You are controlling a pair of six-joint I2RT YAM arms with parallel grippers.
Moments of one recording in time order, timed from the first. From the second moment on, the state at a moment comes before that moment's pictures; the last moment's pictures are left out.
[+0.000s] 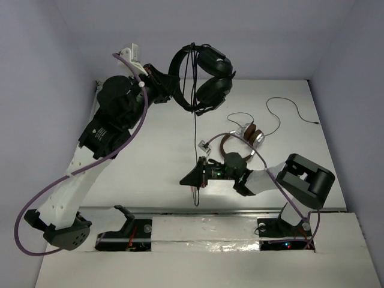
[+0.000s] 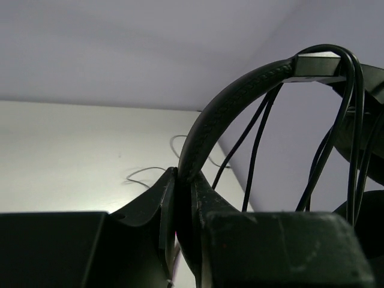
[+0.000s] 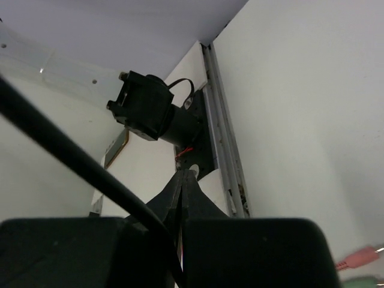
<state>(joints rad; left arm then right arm) -0.64 1.17 1.62 -0.39 -0.09 -0.59 0.90 1.65 0.51 1.17 -0.62 0.87</state>
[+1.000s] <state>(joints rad) -0.77 1.29 1.09 -0.64 -0.61 -0.43 1.34 1.14 1.20 -0.53 0.20 0.47</state>
